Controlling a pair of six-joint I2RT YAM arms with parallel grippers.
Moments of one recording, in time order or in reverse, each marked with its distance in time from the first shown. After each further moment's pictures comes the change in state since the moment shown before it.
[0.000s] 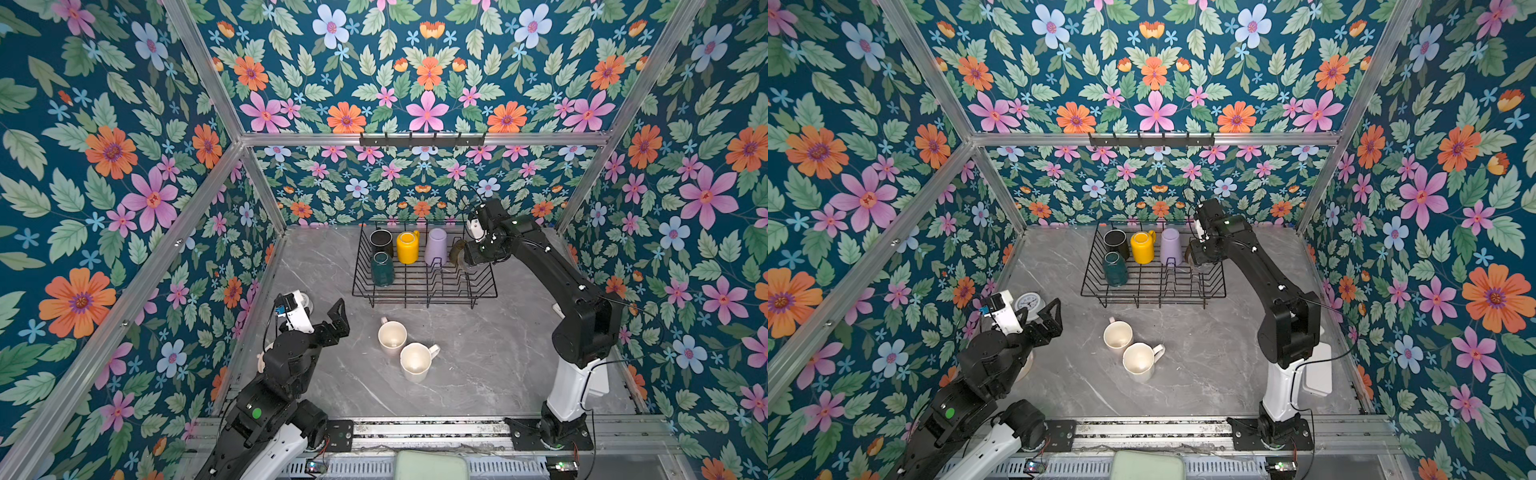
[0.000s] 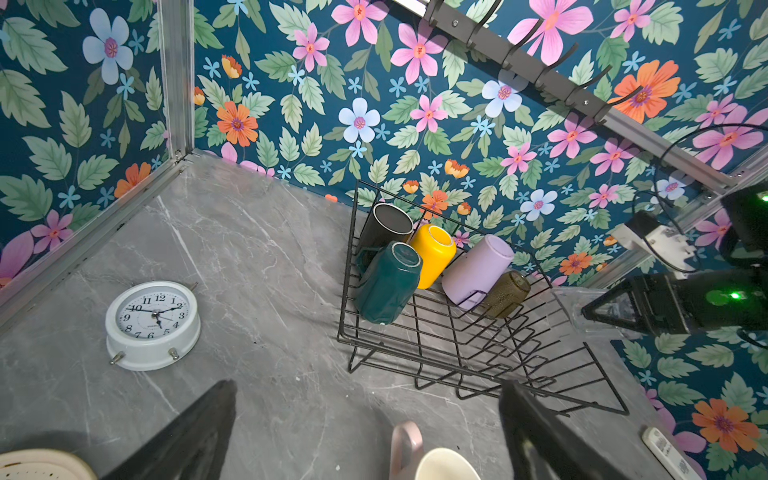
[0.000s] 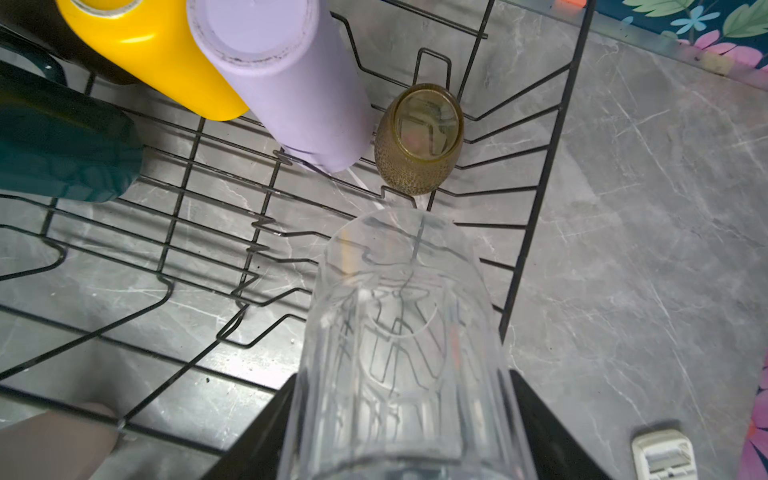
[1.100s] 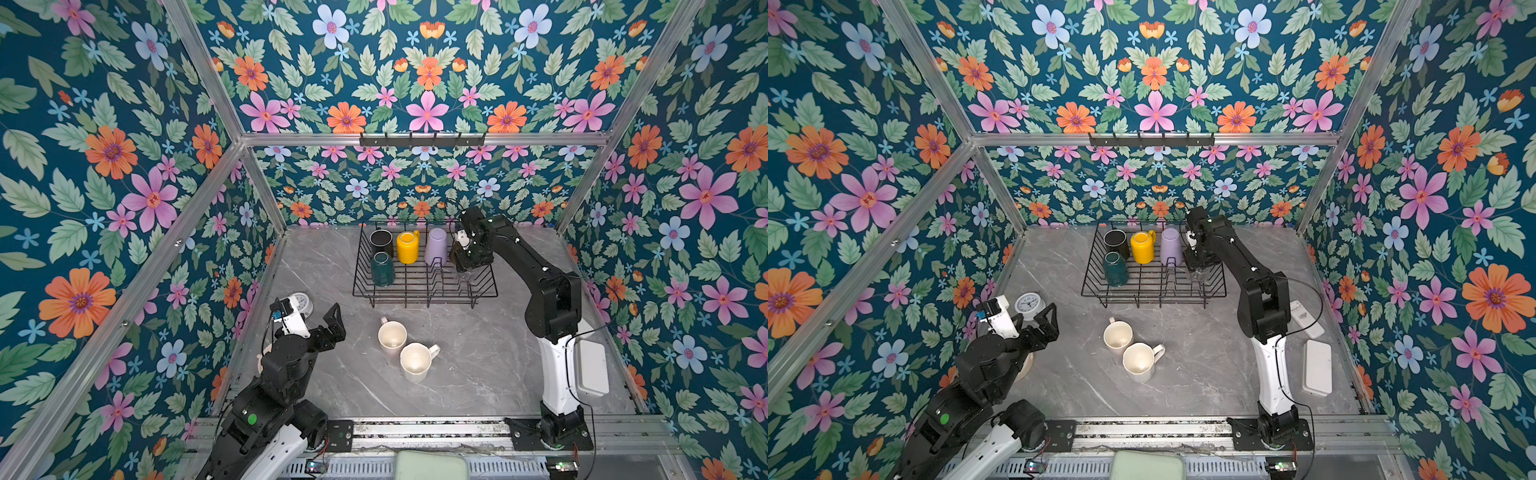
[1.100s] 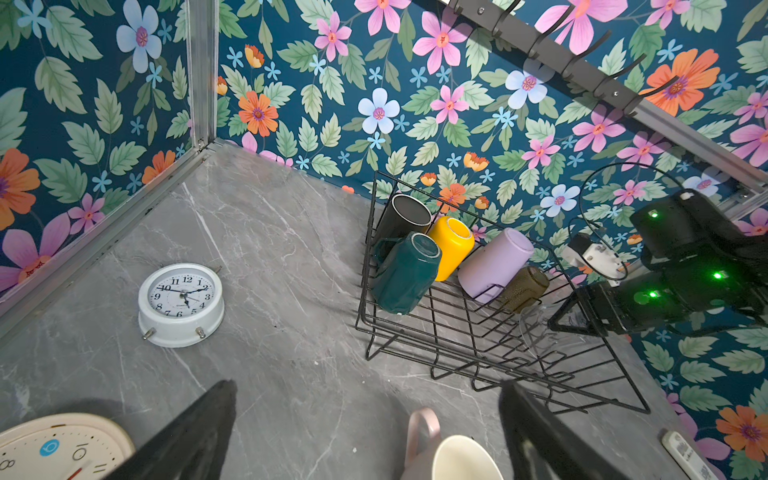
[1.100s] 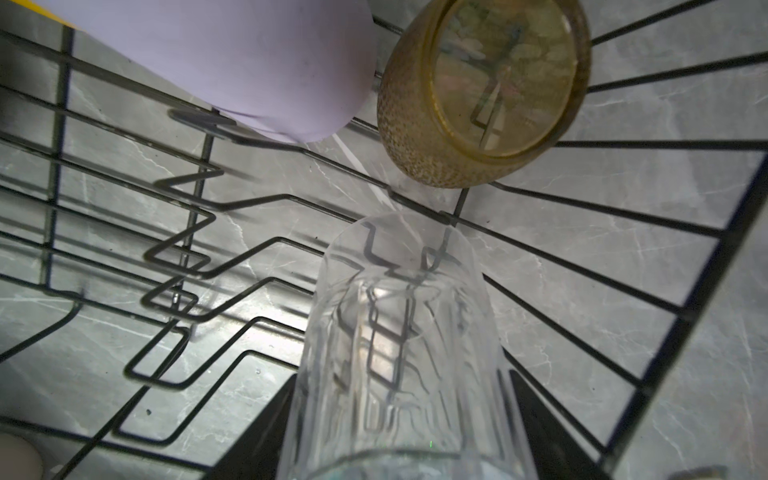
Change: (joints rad) left arm 0.000 -0.035 0.003 -0.080 -0.029 -0.023; right arm -0.005 0.291 0.195 -0.107 -0.007 -0.045
